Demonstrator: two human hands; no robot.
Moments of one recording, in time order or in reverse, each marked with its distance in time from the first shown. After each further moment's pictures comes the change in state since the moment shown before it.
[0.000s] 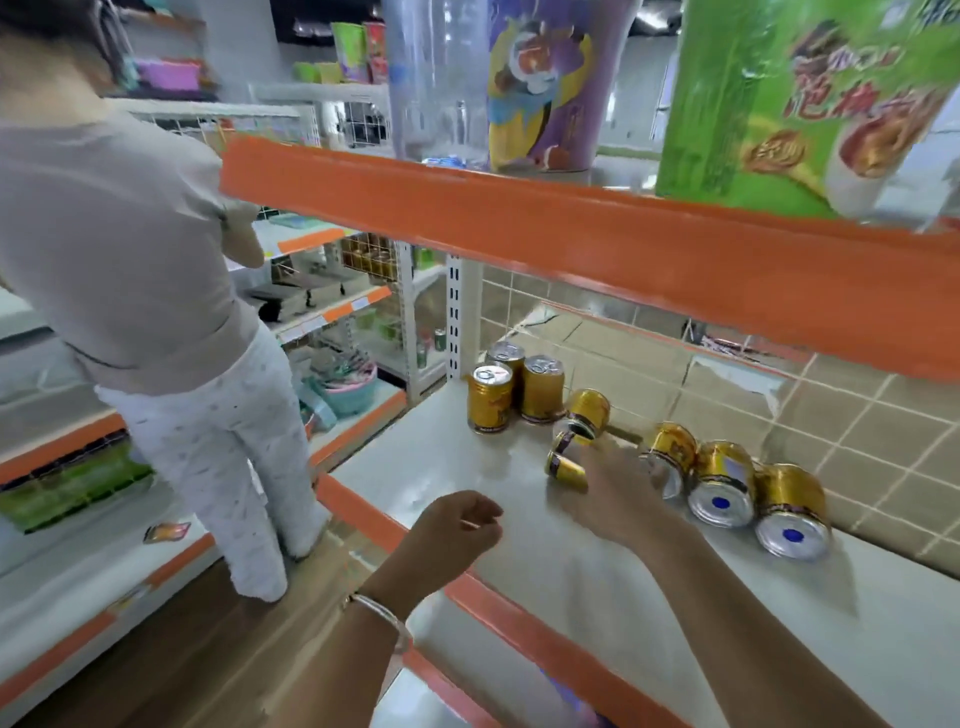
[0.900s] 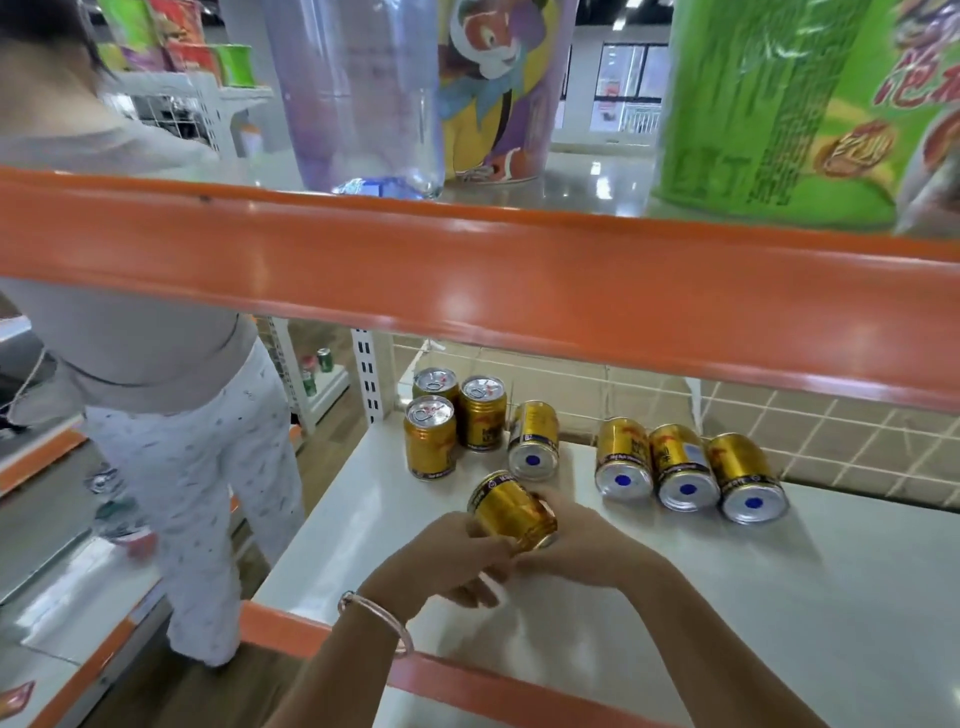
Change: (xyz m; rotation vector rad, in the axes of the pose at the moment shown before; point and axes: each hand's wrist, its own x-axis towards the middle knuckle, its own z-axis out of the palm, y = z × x) left_hand 0.083 0.025 -0.025 -0.015 -0.571 -0.163; right_hand 0.017 -0.022 0.022 0.713 -0.236 0.220
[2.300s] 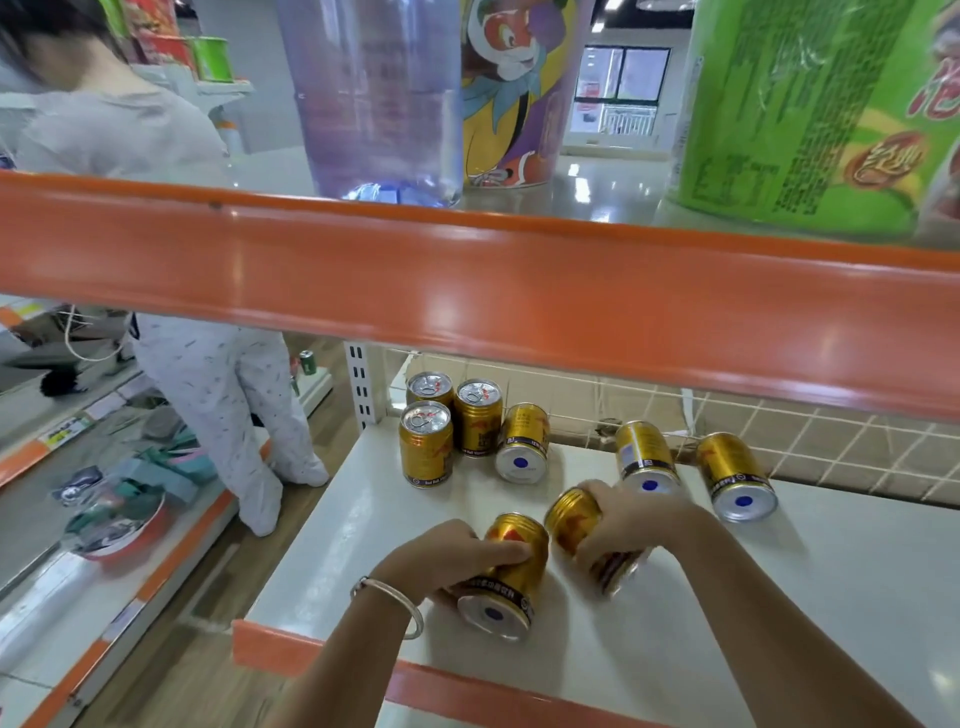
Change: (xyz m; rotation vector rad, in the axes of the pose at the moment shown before) left_hand 0.033 -0.010 -0.010 0.256 -0.033 -0.154; right_hand 0.007 0.010 -0.050 -0.519 -0.065 0.377
